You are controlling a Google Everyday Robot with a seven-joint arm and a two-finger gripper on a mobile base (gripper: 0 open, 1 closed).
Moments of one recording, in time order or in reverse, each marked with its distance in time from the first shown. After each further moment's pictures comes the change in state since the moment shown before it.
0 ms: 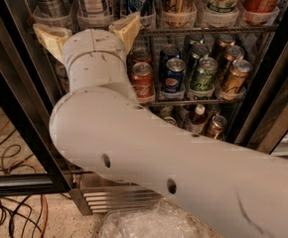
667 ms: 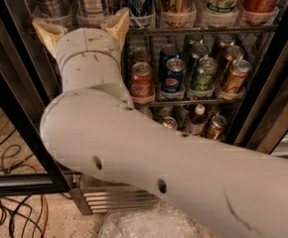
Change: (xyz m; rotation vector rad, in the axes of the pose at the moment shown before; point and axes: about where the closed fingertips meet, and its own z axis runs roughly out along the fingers) arm -0.006 0.007 0.001 0.001 -0.026 -0.008
